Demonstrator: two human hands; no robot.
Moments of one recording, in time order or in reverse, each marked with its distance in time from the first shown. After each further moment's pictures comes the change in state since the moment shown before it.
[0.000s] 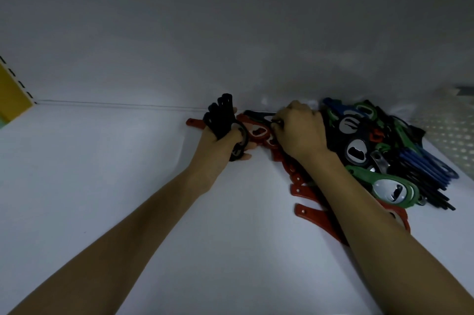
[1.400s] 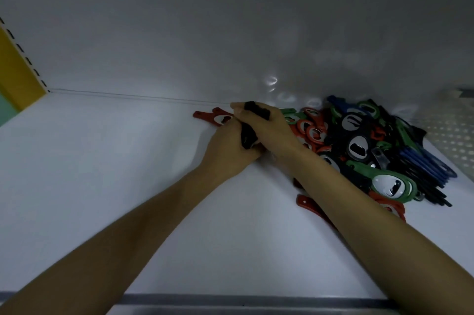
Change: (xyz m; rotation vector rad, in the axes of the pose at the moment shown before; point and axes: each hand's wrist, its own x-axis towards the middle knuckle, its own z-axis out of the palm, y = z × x) left_hand 0.005 -0.022 -0.001 0.793 -0.027 0.420; right_hand -0.014 -0.070 -0.019 1.355 -0.252 0.273
